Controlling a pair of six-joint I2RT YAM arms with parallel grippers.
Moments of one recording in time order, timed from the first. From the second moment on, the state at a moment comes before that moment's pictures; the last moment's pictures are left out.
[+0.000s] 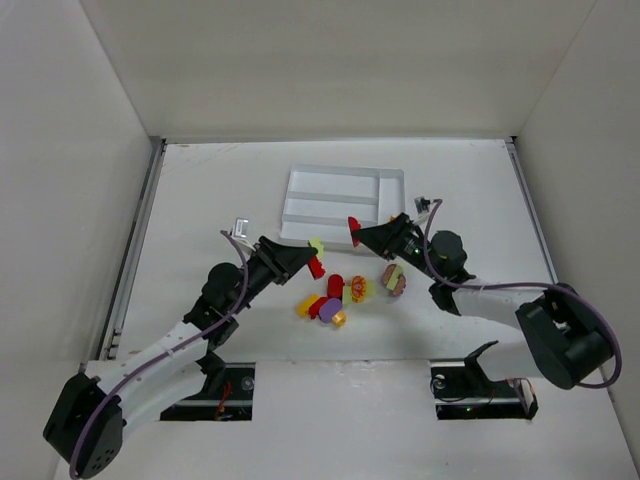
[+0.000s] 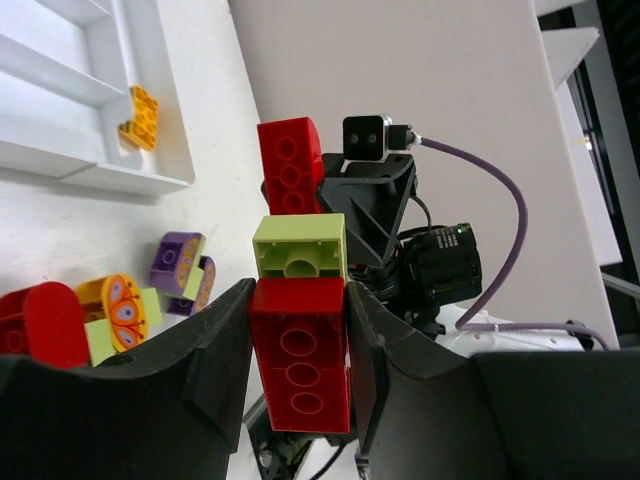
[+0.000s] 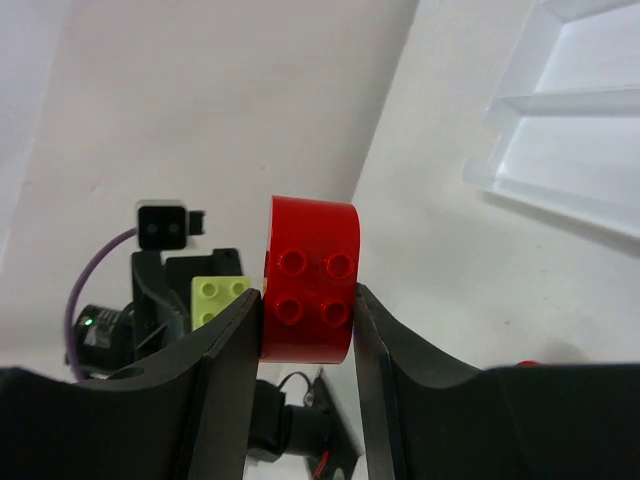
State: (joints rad) left arm -0.65 0.79 0.26 0.57 0.11 -1.20; right arm 0.53 1.32 0.39 1.03 -0.34 1.18
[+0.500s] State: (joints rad) left arm -0.53 0.79 0.26 0.44 0.10 -1.15; right arm 0.51 1.74 1.14 0.27 -0.10 0.72
